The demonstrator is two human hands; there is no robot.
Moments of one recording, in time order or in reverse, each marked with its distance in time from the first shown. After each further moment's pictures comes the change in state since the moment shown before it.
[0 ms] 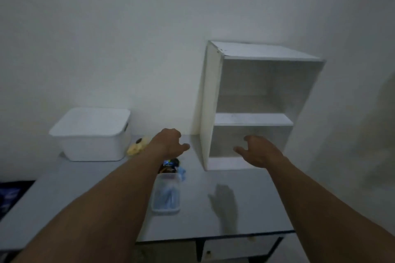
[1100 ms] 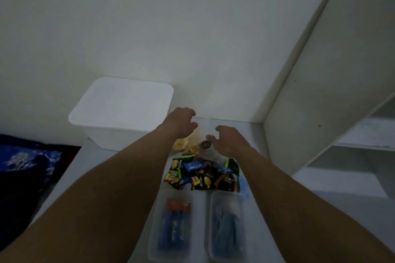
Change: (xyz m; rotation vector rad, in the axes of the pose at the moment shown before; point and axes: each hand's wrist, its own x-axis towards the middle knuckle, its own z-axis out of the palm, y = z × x) left_hand 0.239 -0.255 0.036 -0.094 -0.048 -0.118; right_hand 0.290 -0.271 0.184 0.240 -0.291 -0.185
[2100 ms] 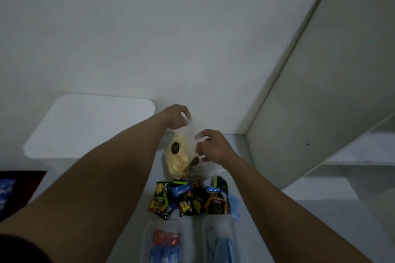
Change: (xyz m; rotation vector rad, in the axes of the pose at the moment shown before) left_hand 0.103 -0.007 -0.026 -0.333 -0.178 0.068; right_hand 0.038 -0.021 -0.013 0.733 0.035 0.204
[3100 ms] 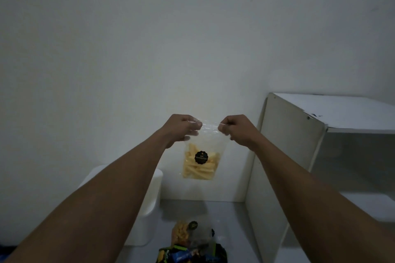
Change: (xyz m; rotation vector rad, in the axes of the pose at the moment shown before) left_hand -0.157 0.175 -0.124 -0.657 0.290 0.225; right_hand -0.112 -0.184 -0.169 -0.185 0.245 -0.613
